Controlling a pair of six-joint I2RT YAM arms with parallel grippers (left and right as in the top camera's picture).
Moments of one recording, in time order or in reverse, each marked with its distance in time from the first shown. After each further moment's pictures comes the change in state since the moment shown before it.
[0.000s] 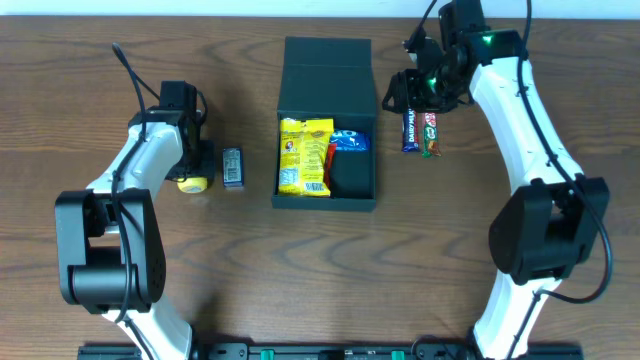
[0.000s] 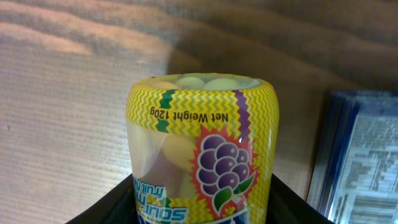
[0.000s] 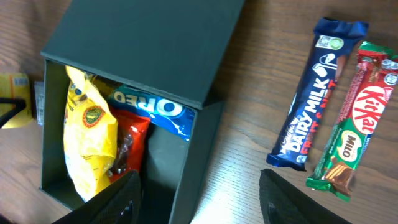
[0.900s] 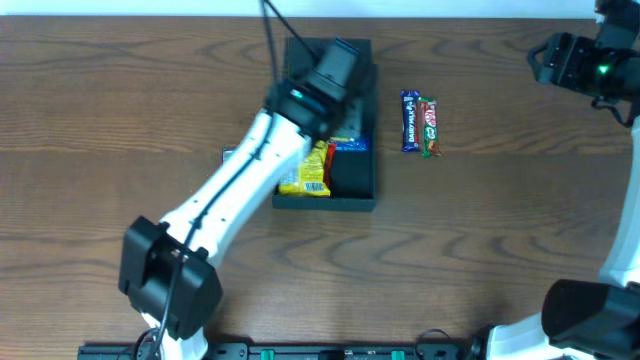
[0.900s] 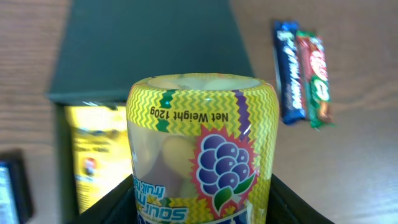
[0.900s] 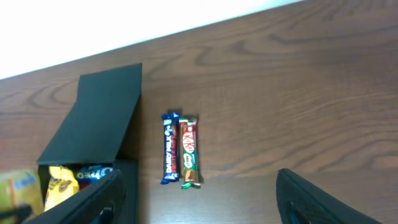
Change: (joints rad) left arm -0.647 0.010 0.520 -0.116 0.008 -0.428; right arm -0.437 -0.351 0.020 0.031 0.022 -0.025
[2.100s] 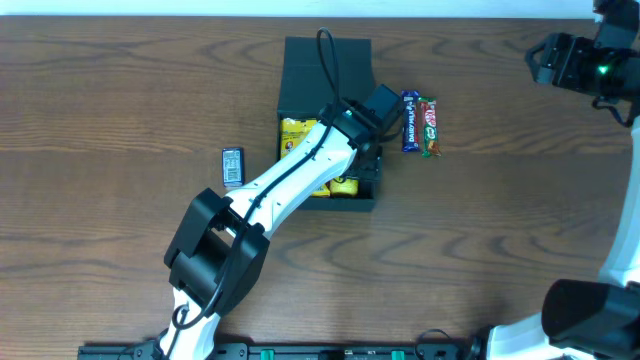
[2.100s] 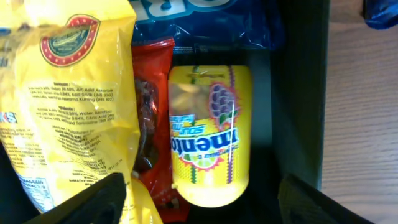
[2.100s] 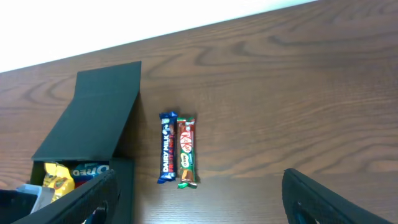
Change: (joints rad) left arm -0.094 0.178 -0.002 -0.158 -0.021 -0.066; right arm 0.000 0.000 0.000 -0.002 0.000 -0.029
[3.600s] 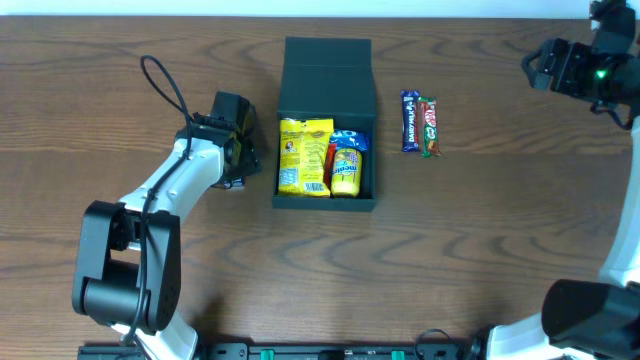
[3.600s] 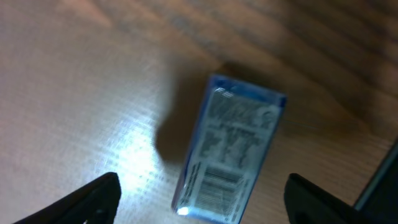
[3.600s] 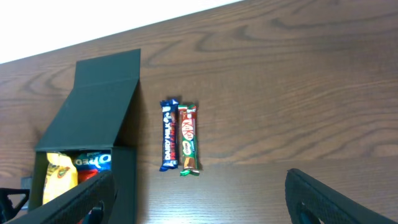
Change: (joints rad) left arm 0.520 -0.261 -0.620 0.412 -0.048 0.027; right arm 0.000 0.000 0.000 -0.051 0.000 0.001
